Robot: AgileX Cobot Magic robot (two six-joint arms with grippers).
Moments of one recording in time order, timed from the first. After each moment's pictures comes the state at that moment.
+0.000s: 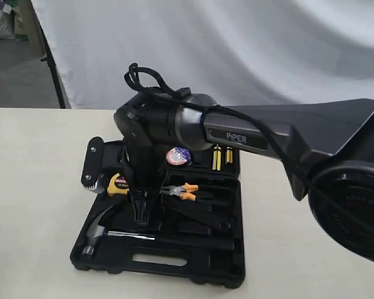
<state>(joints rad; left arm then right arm) 0.09 0.00 0.00 -0.02 0.27 0.00 0.96 2.27 -1.83 -0.22 0.90 -0.66</state>
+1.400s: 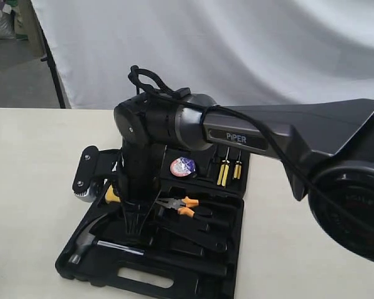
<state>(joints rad) 0.09 0.00 0.00 -0.02 0.27 0.00 0.96 2.27 -1.83 -0.02 0.97 -0.75</state>
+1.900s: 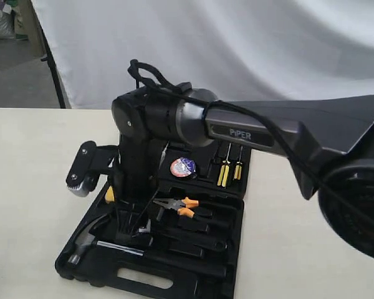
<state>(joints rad) 0.09 0.00 0.00 -0.02 0.27 0.00 0.96 2.24 -1.83 0.02 1.00 -0.70</state>
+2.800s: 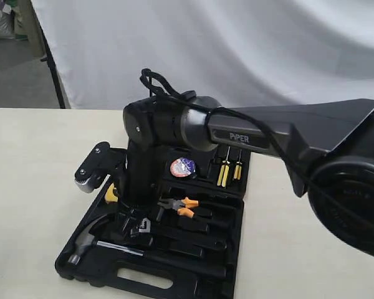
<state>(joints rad) 0.09 0.00 0.00 -0.02 0.27 0.00 0.94 2.28 -1.81 0.09 0.96 -0.57</state>
